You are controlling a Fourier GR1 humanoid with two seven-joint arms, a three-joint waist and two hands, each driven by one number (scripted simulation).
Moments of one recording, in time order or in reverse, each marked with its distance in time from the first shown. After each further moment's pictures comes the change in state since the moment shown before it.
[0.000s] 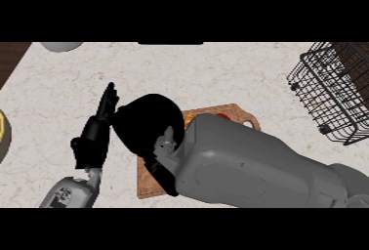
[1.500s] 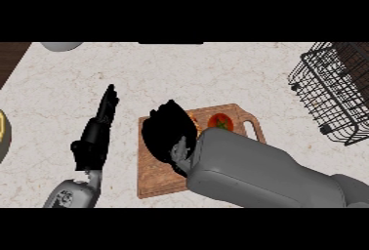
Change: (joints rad) left arm 0.027 -0.047 0.047 -0.003 -0.052 -0.053 -0.014; right arm 0.115 -0.025 0.107 0.016 0.372 0.195 -0.121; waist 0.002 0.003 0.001
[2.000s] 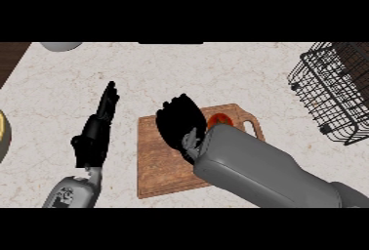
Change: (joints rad) left arm -0.019 -0.020 0.025 -0.002 -0.029 -0.019 0.031; right arm 0.081 0.016 -0.066 0.063 0.179 -0.002 -0.067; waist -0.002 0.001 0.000
